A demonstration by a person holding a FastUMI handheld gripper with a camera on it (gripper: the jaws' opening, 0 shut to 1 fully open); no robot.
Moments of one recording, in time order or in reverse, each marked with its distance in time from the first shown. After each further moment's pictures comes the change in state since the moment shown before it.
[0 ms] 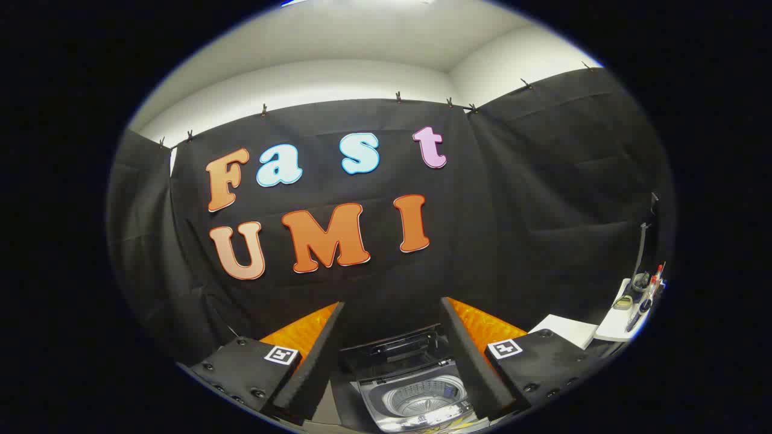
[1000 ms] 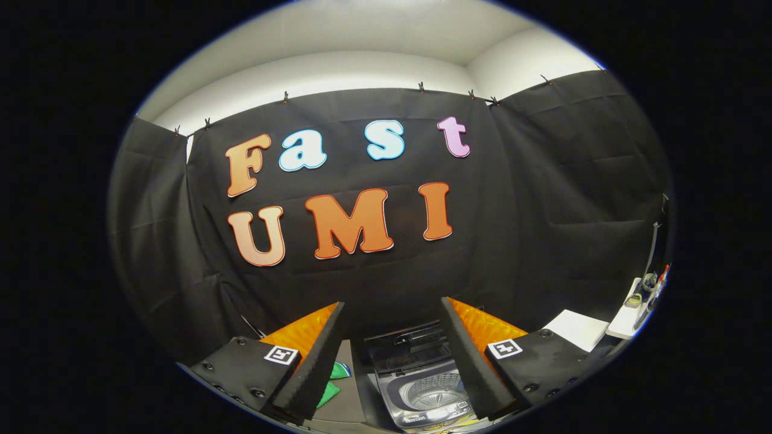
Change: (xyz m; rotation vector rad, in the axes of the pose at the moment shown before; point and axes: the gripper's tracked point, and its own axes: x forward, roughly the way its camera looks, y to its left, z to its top) arm 0.001 0.052 -0.026 -0.021 0.057 0.065
